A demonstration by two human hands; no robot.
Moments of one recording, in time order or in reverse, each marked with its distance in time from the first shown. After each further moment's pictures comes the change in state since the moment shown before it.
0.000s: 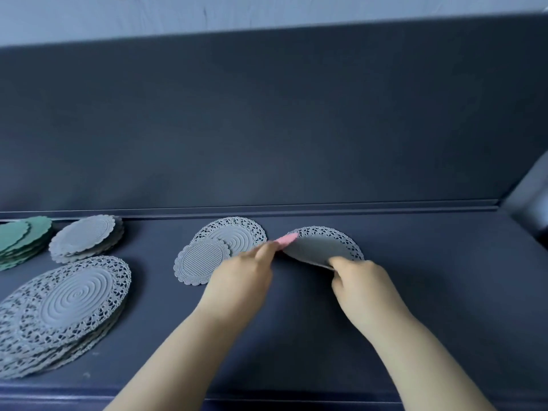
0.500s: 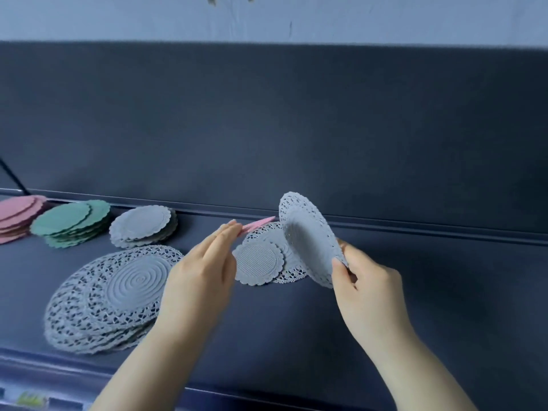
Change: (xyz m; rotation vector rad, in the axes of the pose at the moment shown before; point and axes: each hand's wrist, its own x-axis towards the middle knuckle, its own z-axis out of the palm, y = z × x) left_hand -0.052 -0.086 -0.054 -0.094 0.420 -0.225; right_hand -0.007 -0.096 0.001 0.588 0.352 -0.103
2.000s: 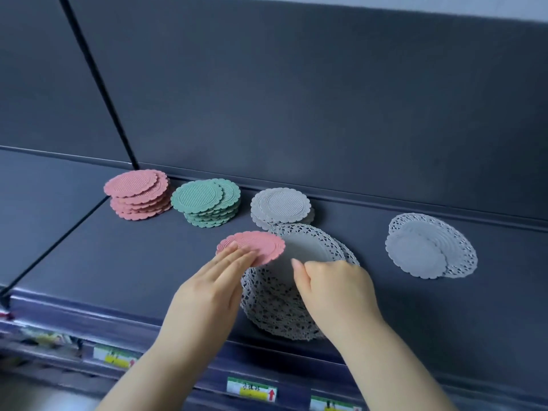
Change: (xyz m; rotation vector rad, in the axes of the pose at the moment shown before) left_hand -0.047 -0.264 -0.119 -0.042 -0.157 0.115; right_hand -0.039 -0.179 0.255 -0.753 -0.156 -0.254
